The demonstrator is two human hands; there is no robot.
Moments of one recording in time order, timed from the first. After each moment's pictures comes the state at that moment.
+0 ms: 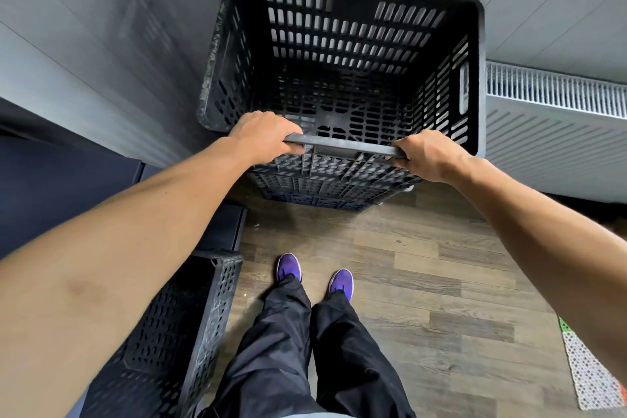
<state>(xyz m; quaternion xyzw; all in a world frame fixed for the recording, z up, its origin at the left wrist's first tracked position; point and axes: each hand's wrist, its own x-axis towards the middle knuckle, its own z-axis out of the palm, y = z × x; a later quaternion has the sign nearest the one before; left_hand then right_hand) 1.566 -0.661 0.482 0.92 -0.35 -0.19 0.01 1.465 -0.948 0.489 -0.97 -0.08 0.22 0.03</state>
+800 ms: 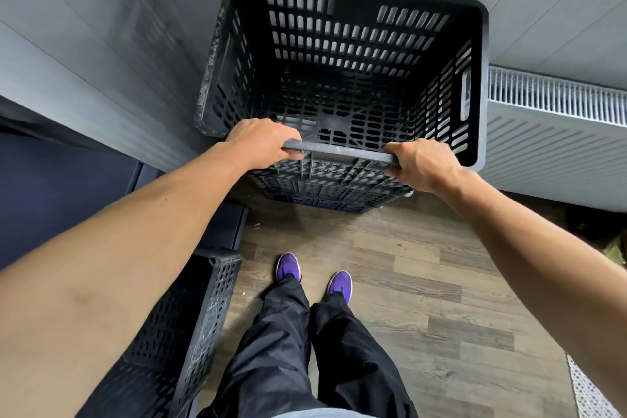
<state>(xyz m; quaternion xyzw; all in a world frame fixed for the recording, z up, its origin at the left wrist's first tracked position) 1.564 -0.663 0.477 0.92 -0.33 -0.22 -0.01 1.466 -0.949 0.473 -0.98 -0.05 0.19 0.01</state>
